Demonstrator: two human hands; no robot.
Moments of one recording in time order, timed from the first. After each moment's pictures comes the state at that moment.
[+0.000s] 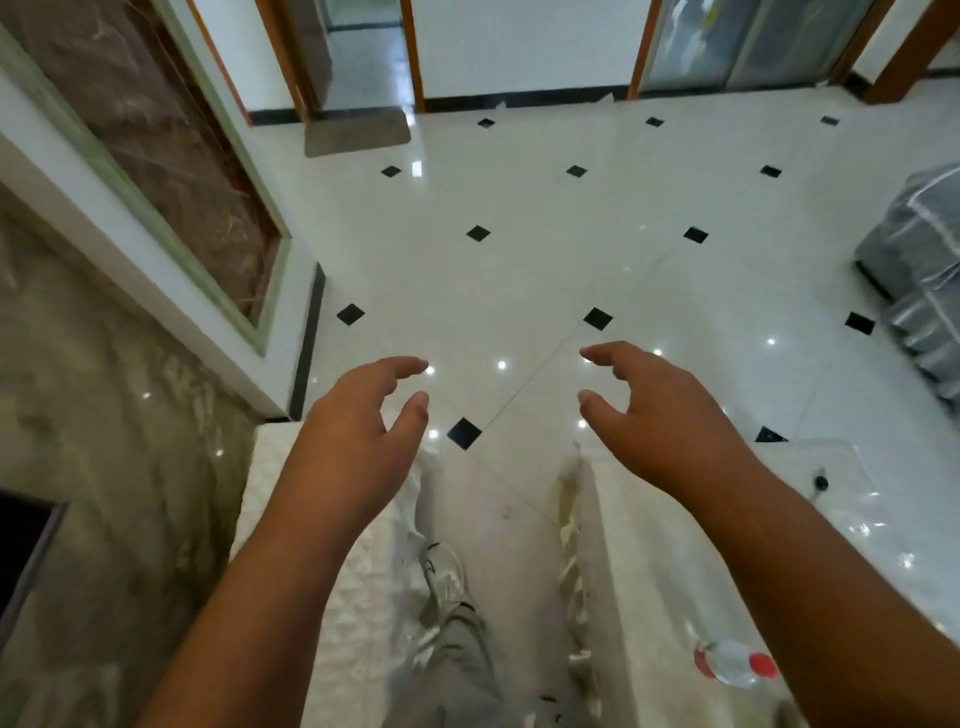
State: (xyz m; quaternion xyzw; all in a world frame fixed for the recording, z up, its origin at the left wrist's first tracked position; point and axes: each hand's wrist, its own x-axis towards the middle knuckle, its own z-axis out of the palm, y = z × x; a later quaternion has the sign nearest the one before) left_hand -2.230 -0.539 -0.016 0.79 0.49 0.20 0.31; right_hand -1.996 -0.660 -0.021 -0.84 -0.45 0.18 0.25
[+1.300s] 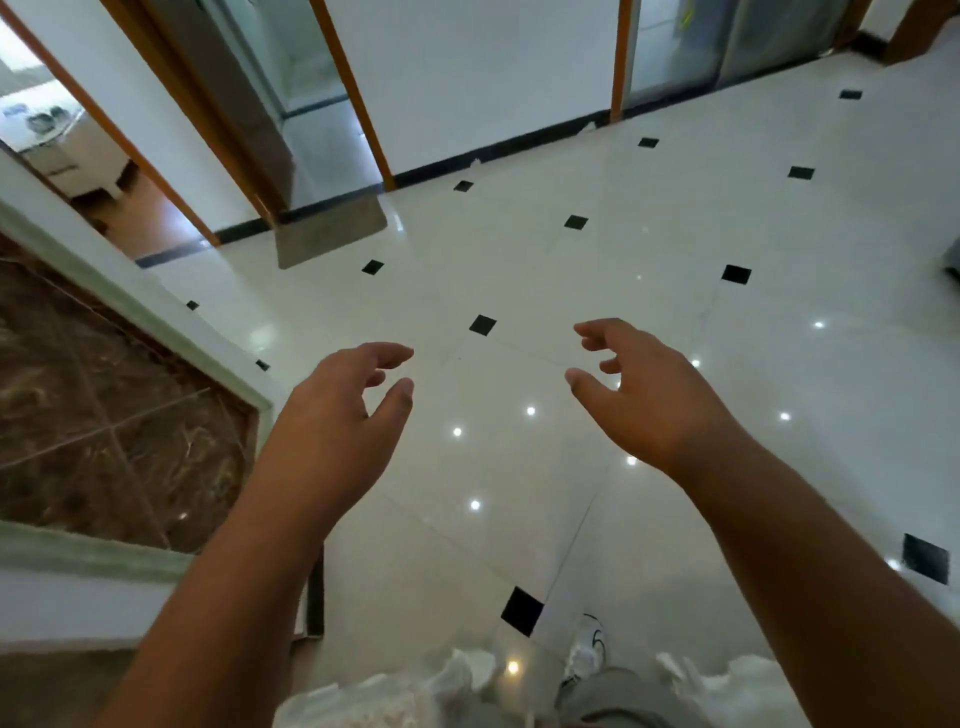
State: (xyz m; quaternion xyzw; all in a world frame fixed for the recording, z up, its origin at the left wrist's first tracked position) left_hand -1.928 -0.045 0.029 0.87 0.41 0.17 0.23; right_hand -1.708 -0.193 -0.025 -0.83 -0.40 0.18 0.36
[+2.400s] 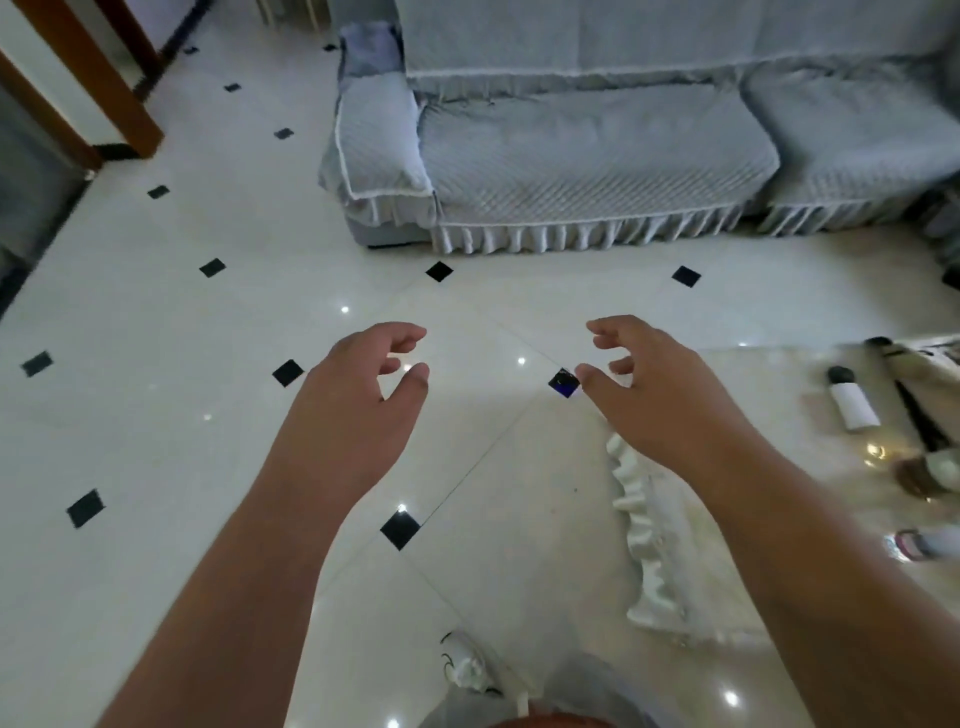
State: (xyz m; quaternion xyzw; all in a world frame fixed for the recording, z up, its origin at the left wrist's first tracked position) left_hand -1.344 -0.070 0.002 0.90 -0.21 -0.07 0.37; right_hand -1.458 -0.308 -0.022 -0.90 0.27 -0.05 0.35
